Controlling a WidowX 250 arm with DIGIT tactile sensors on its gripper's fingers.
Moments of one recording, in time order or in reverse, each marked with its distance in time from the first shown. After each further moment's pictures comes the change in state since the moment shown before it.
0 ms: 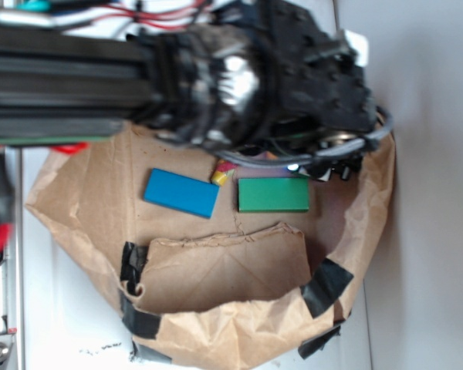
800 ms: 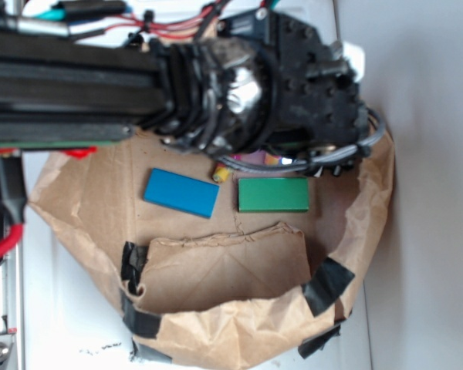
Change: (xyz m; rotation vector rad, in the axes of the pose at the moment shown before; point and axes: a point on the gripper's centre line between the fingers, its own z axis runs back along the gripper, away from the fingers) arm 0.002 0.015 -0.014 0.036 -0.049 -0.003
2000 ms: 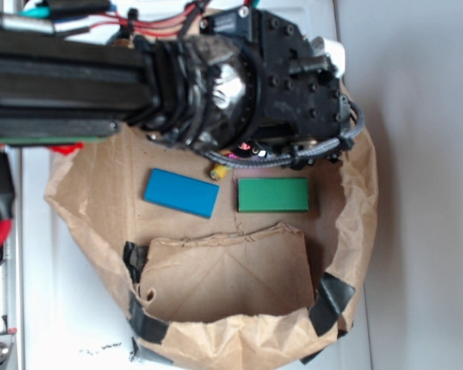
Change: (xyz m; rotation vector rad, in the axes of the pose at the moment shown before) arm 0.000 0.002 -0.001 -0.014 0.012 0.044
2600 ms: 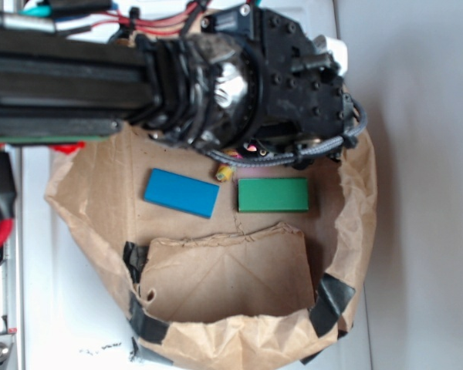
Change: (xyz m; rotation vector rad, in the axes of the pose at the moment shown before) arm -0.003 -0.002 0.002 -0.002 0.025 0.015
